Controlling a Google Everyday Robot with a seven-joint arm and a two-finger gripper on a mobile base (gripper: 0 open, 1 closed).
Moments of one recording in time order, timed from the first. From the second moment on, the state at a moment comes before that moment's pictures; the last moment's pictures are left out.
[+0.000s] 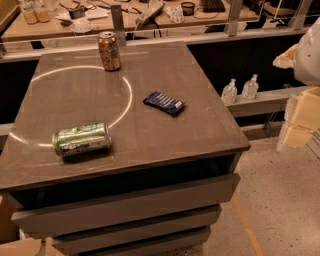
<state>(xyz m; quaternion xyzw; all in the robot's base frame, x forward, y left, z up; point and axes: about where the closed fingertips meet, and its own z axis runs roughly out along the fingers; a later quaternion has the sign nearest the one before) 0.438 -0.217 0.976 -0.60 0.78 -0.03 0.16</state>
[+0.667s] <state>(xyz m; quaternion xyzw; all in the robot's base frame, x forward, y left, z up) 0.437 -0.205 0.980 -0.63 0.76 0.00 0.19</state>
